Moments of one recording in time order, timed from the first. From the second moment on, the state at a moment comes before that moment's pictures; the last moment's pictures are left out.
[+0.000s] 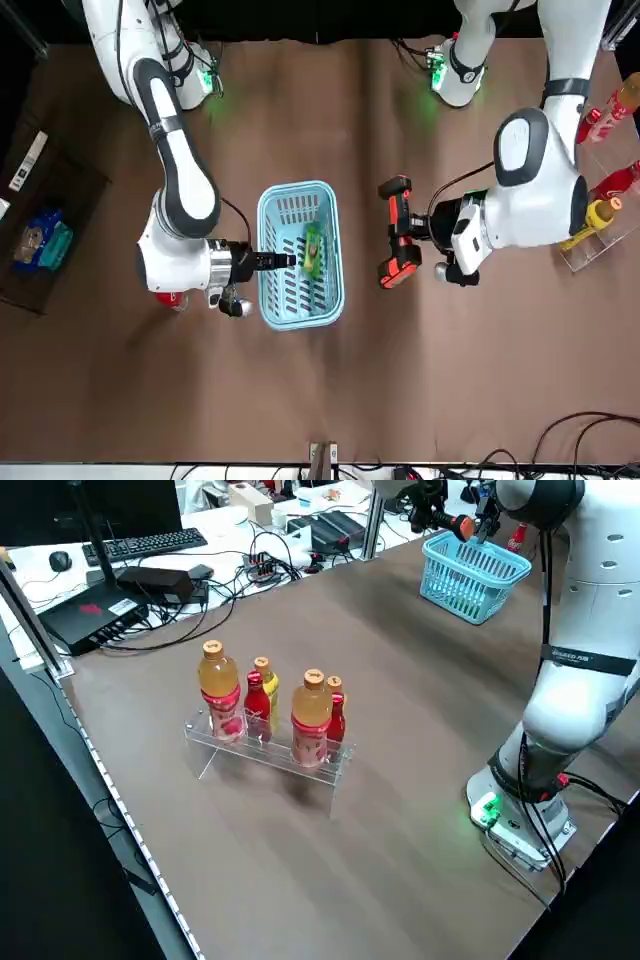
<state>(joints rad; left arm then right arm) 0.05 0.34 -0.41 -1.61 -0.60 1.90 -0.13 0.43 0.62 -0.08 -1.48 1.03 1.94 0.00</state>
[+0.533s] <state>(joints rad) 0.04 0.30 -0.41 -1.61 -0.34 1.90 -0.13 0.43 0.57 -0.09 -1.42 0.77 1.92 0.04</state>
